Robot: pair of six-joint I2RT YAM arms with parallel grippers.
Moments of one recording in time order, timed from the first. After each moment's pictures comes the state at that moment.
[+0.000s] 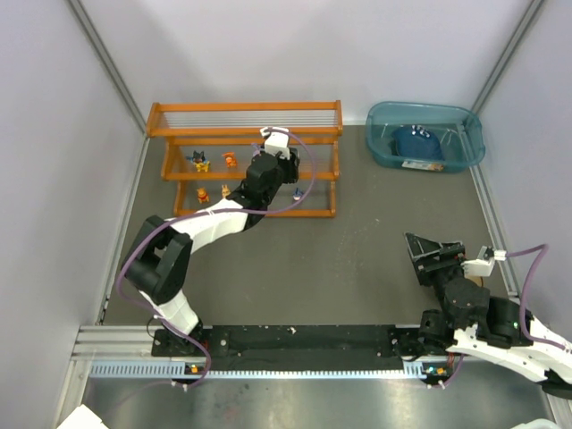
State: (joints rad) left arm -0.60 1.69 1.08 0.48 -0.25 -0.14; right arm 1.22 0.01 0.48 -0.75 1.10 1.47
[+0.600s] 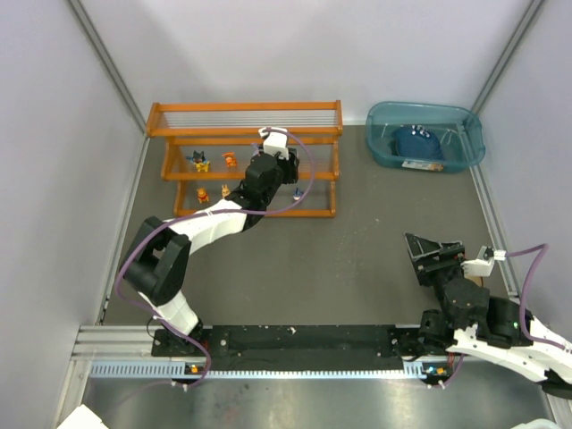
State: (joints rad) left arm -0.60 1.68 1.07 0.46 -0.25 -0.16; right arm 1.22 0.01 0.48 -0.75 1.09 1.47
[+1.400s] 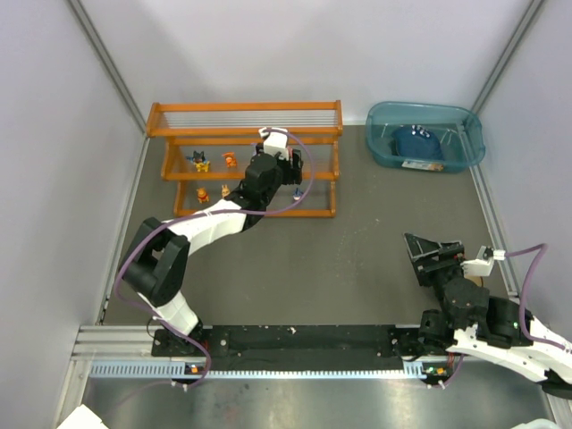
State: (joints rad) left arm -0.60 1.67 1.07 0.45 -0.24 -0.16; right arm 1.22 0.01 0.48 -0.76 1.09 1.47
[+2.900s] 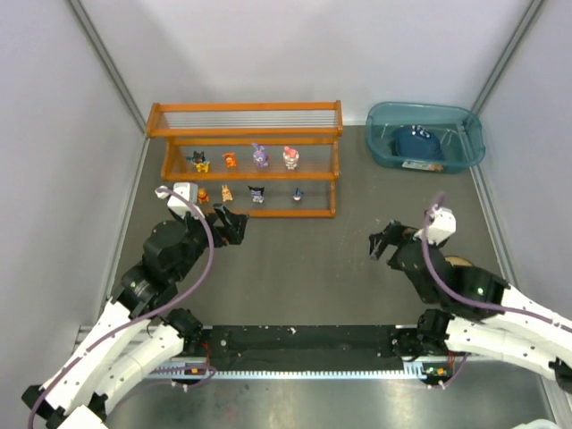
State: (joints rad) left arm -0.60 0.59 0.76 -0.36 -0.21 -0.47; right arm 1.17 0.51 0.71 -0.79 0.93 0.96
